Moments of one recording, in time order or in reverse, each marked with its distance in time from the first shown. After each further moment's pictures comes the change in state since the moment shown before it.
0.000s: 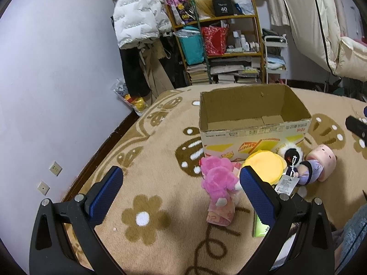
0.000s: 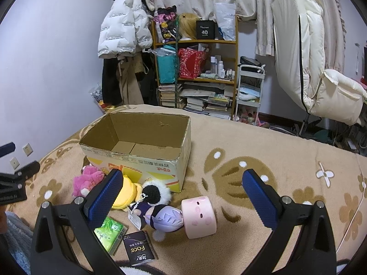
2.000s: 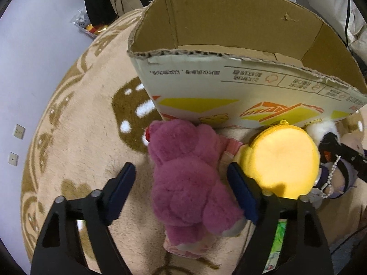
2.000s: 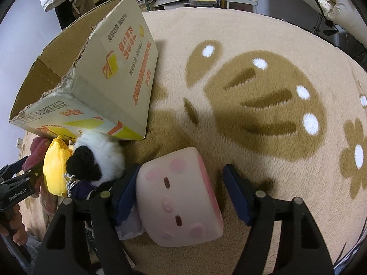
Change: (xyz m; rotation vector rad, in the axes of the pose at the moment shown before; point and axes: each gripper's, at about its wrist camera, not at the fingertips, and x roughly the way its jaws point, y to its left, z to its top) left arm 0.180 -0.048 -0.007 -0.038 0.489 -0.173; right arm 0.170 -0.057 -0.056 0.206 0.595 0.015
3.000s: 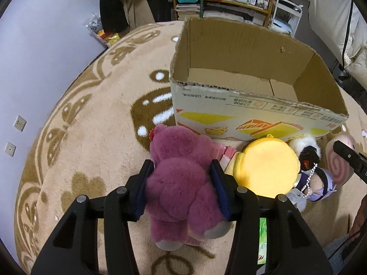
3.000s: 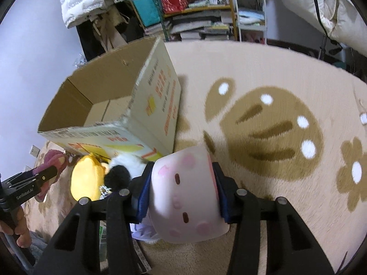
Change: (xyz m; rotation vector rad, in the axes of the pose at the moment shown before) left arm -0.048 0.019 -0.015 -0.079 -0.118 -0.016; right arm -0.040 0.022 -0.001 -0.039 -0.188 0.097
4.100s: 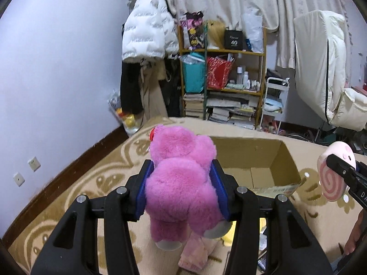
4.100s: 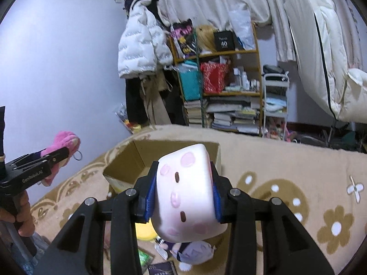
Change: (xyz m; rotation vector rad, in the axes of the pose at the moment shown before) left arm -0.139 0.013 0.003 -0.021 -0.556 0.019; right arm -0.120 0.065 0.011 -0.205 -0.479 0.116
